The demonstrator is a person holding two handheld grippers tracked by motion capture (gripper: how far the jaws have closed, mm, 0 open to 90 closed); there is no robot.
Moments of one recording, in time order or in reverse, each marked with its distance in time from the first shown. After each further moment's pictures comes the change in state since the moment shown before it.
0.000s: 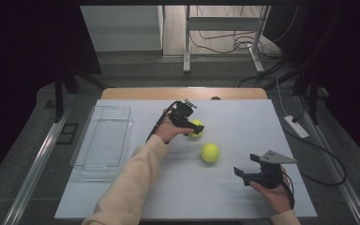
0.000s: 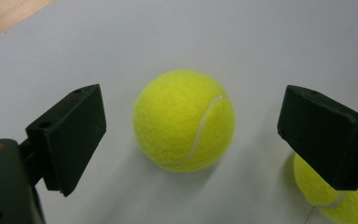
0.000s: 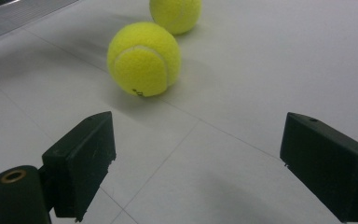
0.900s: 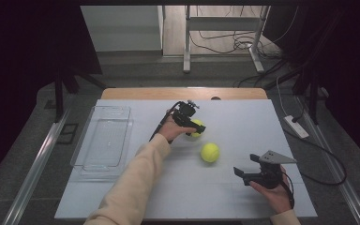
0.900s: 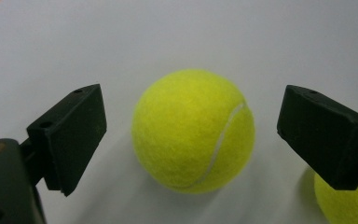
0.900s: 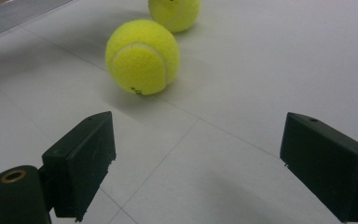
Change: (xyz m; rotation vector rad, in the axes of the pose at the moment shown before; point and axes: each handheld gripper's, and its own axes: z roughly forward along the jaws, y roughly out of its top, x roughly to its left) left arm 0.005 0.004 0.022 0.041 -0.013 -0.030; right arm -0.001 -0.001 0.001 0.007 -0.002 -0.004
